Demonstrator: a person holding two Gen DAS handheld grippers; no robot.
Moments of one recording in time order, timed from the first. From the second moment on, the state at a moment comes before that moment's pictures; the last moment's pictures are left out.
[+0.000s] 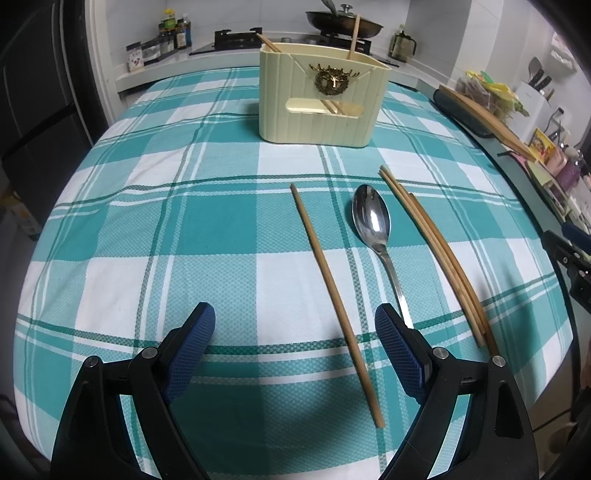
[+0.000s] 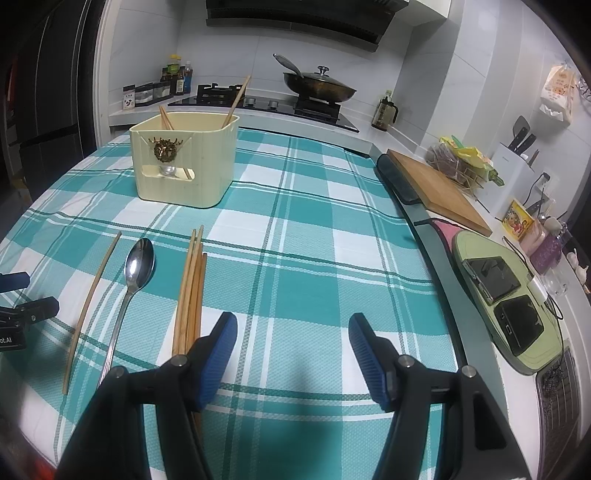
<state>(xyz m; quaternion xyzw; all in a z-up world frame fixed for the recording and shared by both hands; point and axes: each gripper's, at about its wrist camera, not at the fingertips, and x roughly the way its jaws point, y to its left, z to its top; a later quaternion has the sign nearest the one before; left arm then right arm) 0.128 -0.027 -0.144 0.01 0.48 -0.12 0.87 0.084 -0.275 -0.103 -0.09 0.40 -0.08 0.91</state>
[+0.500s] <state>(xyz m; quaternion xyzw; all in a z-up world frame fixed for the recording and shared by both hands) 0.133 -0.032 -0.152 0.02 0.48 -0.11 0.87 0.084 -0.276 -0.114 -0.07 0.41 -0.07 0.91</state>
